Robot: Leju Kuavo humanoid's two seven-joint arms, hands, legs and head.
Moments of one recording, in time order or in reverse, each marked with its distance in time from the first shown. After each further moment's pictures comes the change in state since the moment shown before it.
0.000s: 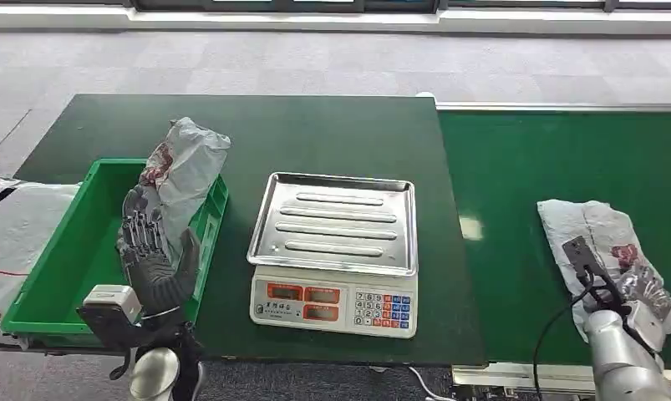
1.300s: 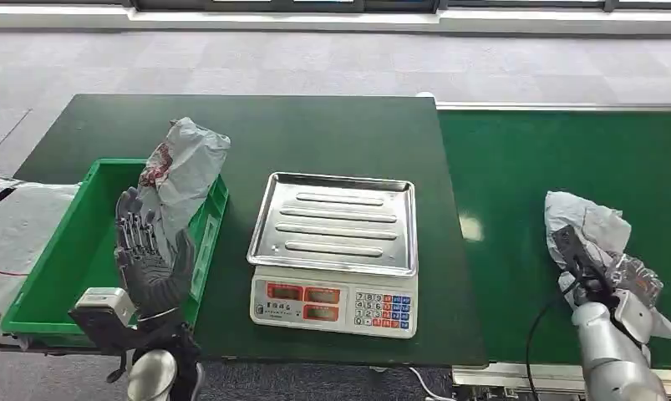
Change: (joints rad) left arm 0.010 0.001 0.003 -0.019 0.021 0.024 0.000; right arm -0.001 0.036 0.065 -0.063 -0.030 -0.081 -0.046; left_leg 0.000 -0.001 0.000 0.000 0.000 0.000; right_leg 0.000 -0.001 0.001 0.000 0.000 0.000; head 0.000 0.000
